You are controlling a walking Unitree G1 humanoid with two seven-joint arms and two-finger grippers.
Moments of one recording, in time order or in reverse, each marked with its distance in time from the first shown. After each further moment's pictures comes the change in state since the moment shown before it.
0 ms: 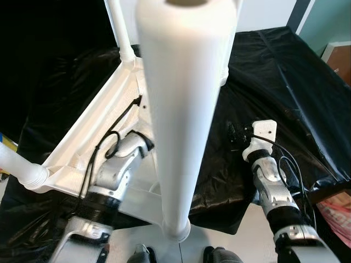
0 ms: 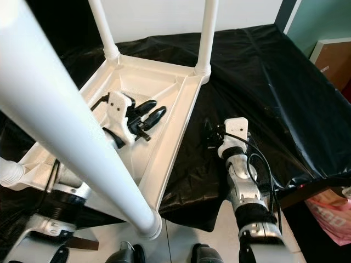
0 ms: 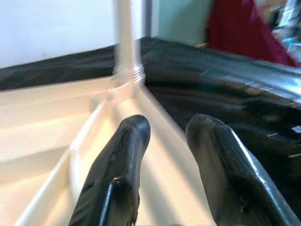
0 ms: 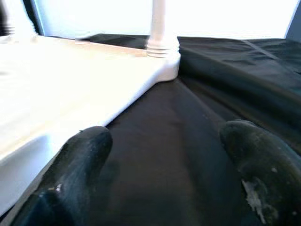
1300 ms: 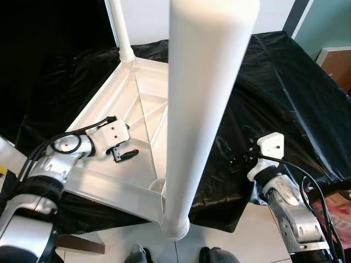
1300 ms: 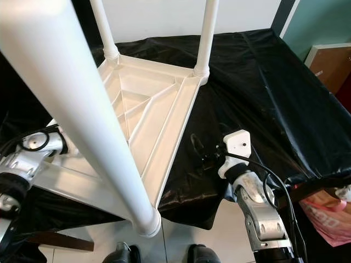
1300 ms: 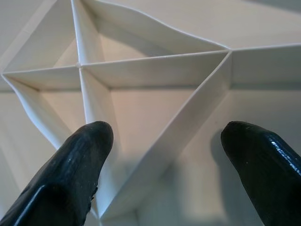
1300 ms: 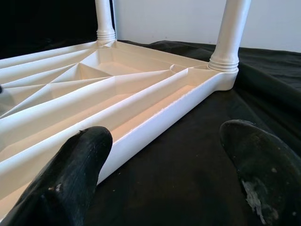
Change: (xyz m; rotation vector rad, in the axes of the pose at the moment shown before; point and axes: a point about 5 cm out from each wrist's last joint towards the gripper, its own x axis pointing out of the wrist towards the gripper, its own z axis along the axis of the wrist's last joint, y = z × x) left arm -0.057 0.087 -0.042 0.574 0.591 -0.272; right arm -0.053 0.018 0.038 0.025 0.026 0.262
